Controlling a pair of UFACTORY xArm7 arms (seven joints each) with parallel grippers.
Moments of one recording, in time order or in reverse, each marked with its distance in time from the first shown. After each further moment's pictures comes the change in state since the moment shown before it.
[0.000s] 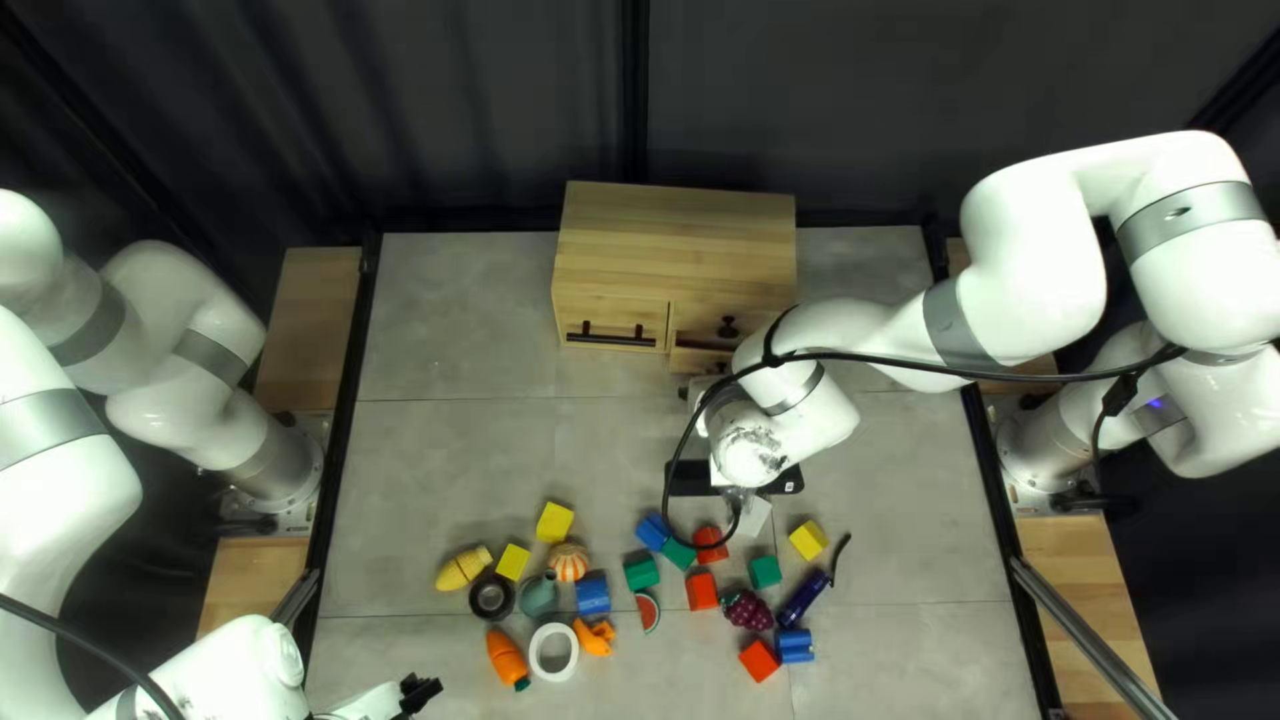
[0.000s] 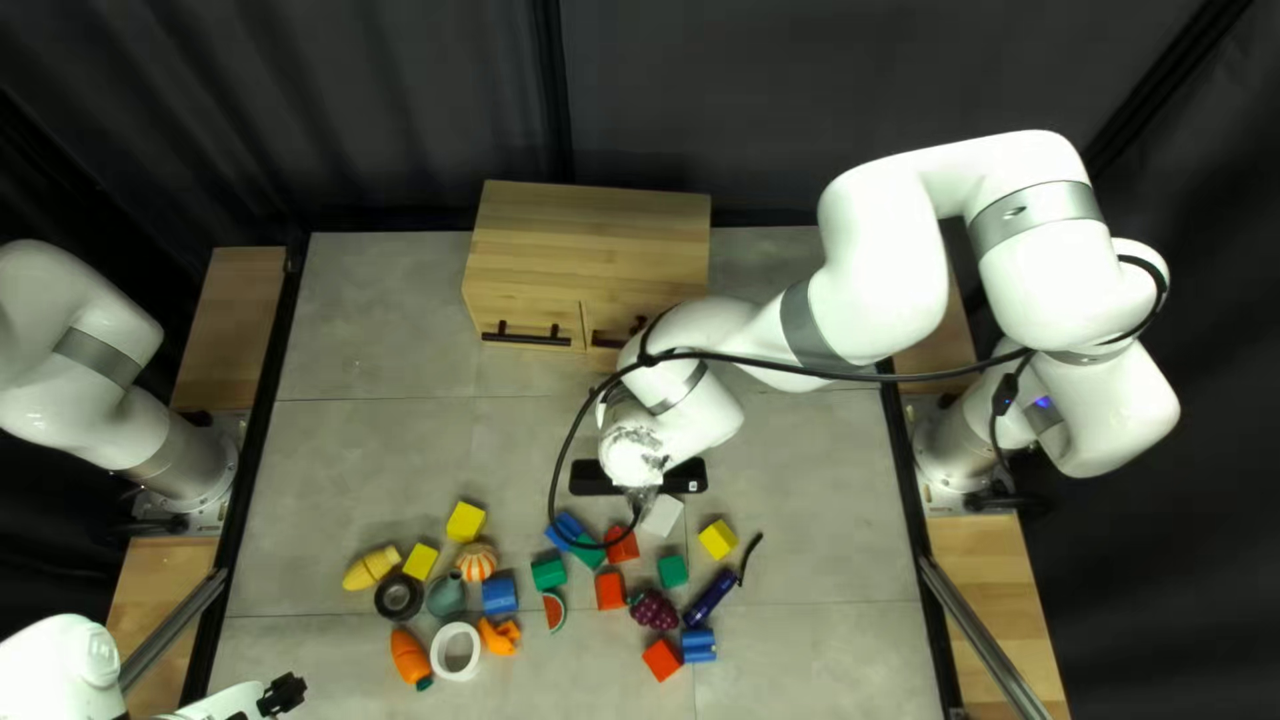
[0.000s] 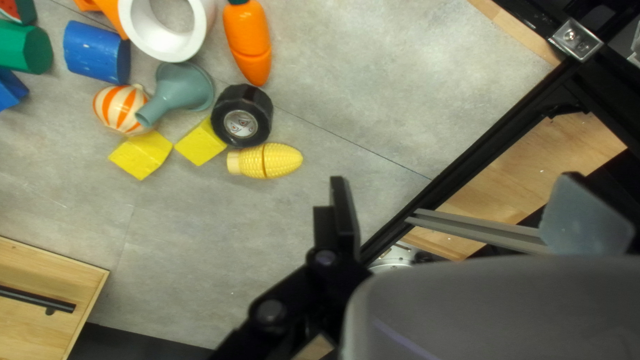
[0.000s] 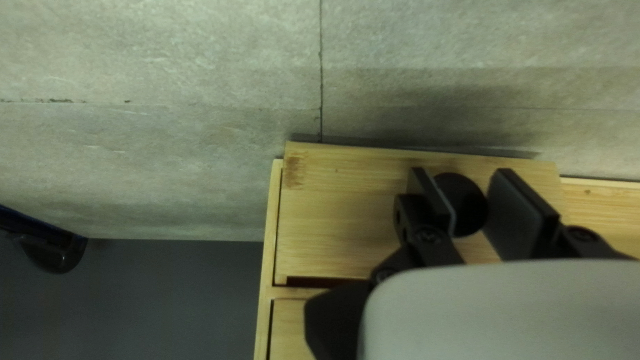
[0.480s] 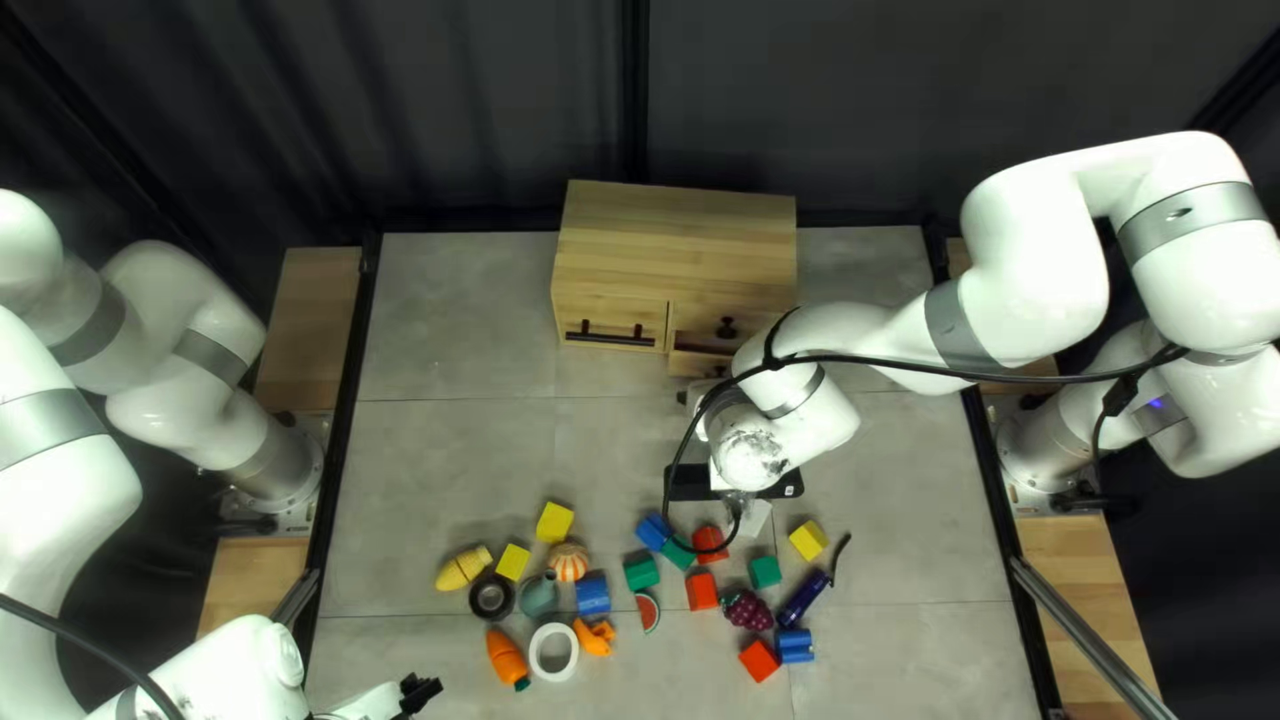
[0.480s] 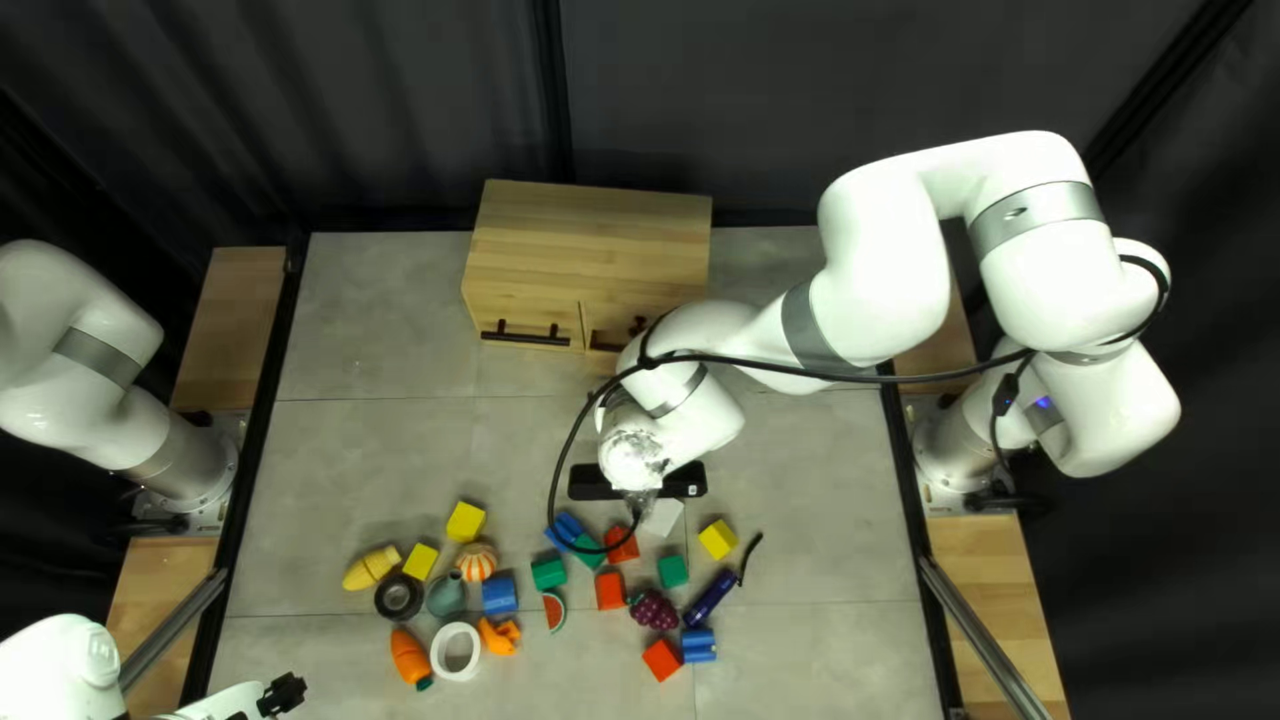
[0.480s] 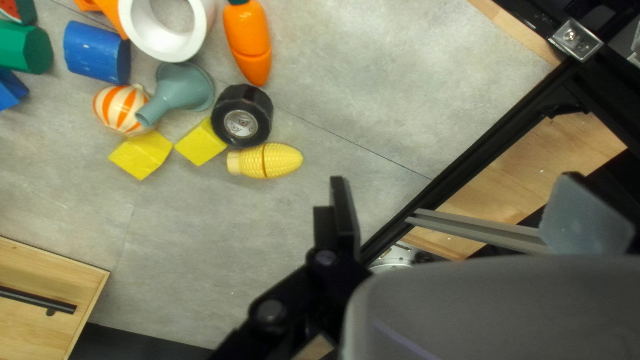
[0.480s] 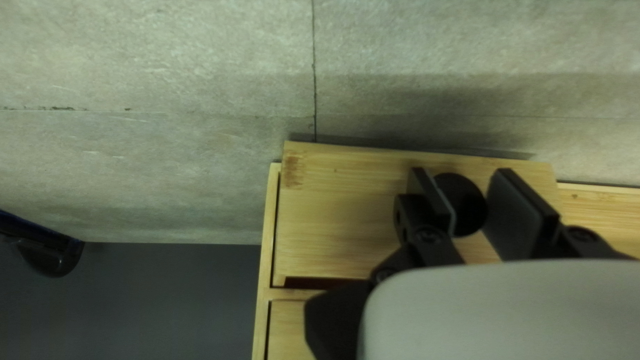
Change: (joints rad) left arm 0.000 0.000 0.000 0.000 0.000 0.000 0.000; right arm 0.002 0.007 0.007 0.011 0.008 -0.001 -0.004
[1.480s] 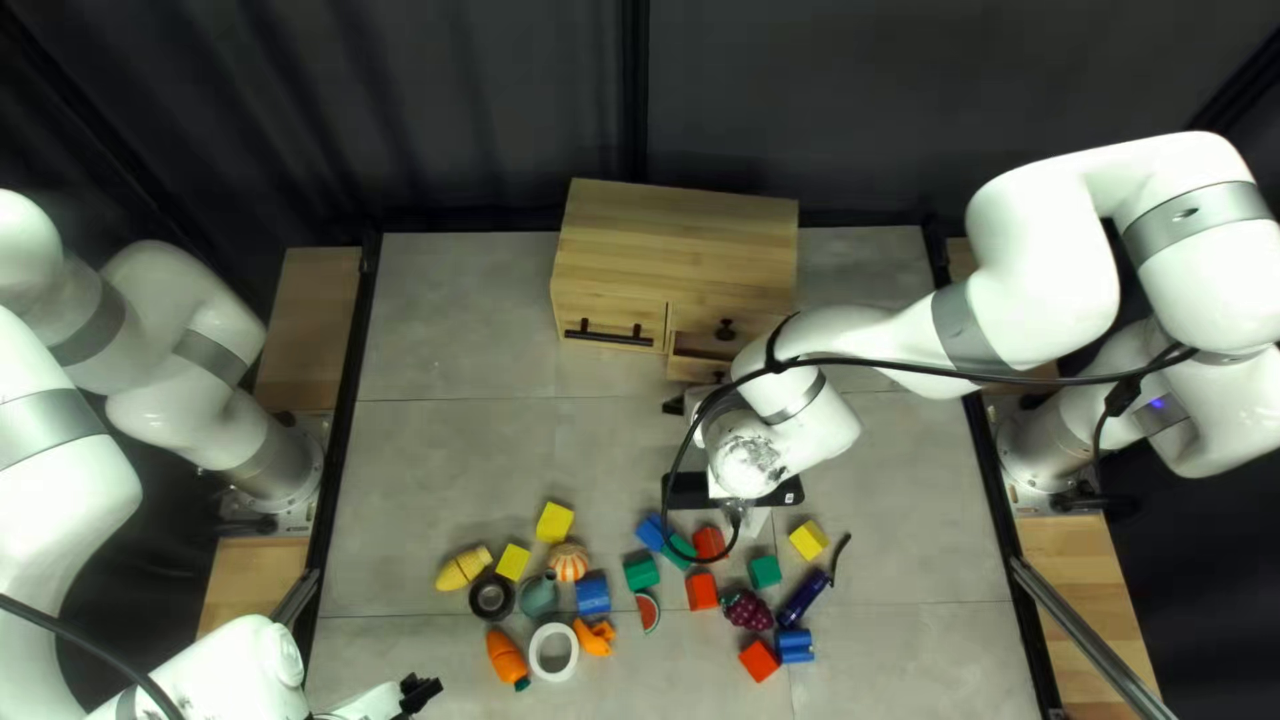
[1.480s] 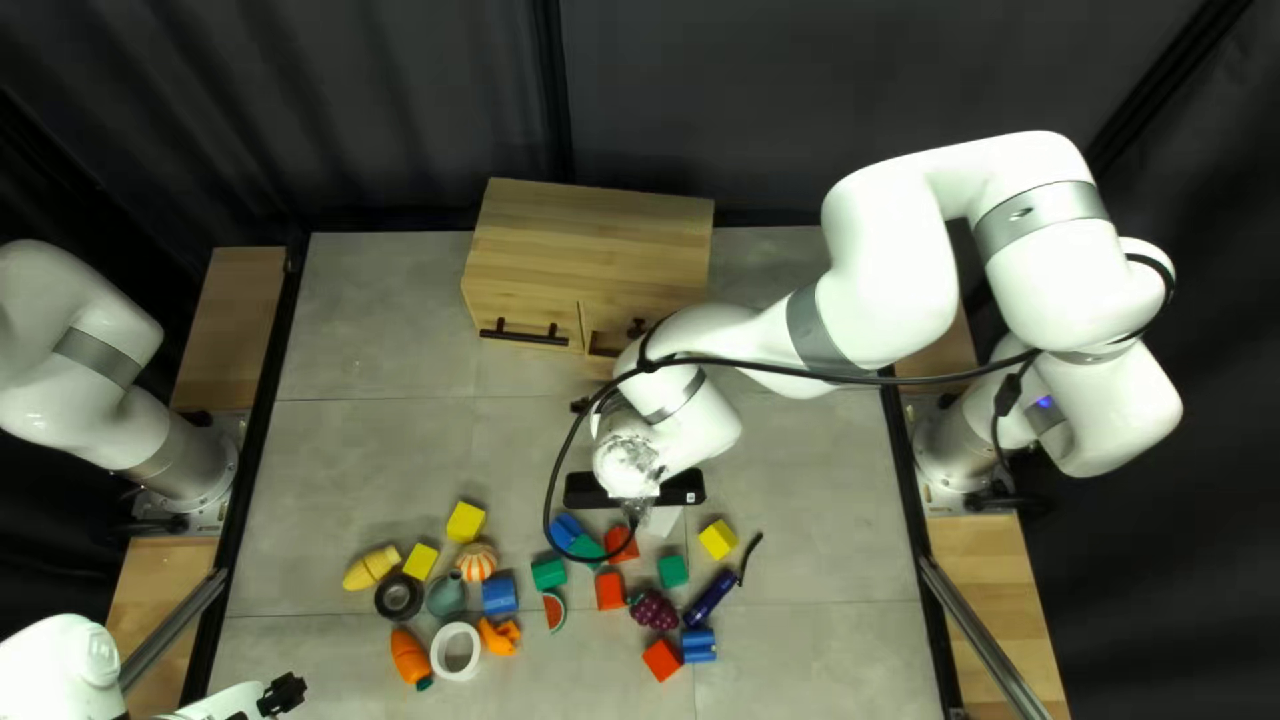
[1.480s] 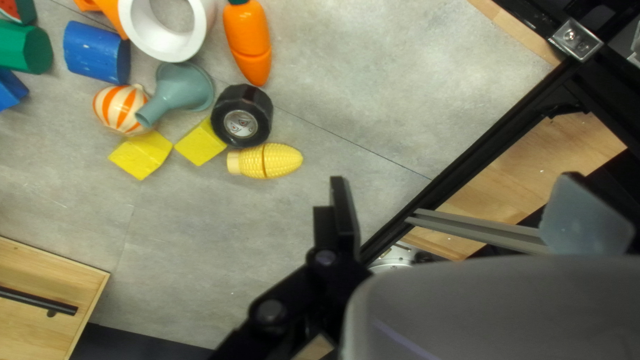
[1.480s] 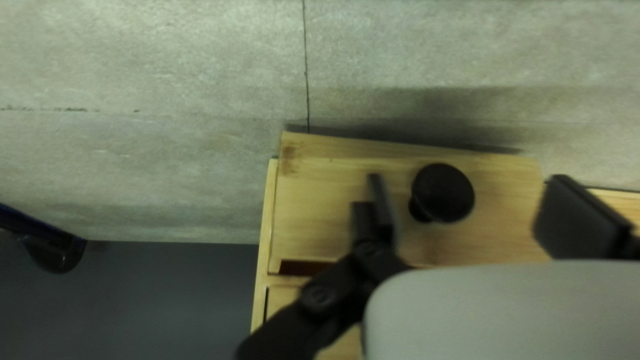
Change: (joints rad) left arm 0.000 0.000 0.000 0.000 0.000 0.000 0.000; right arm 0.008 -0.059 0.028 0.040 0.090 0.093 -0.082
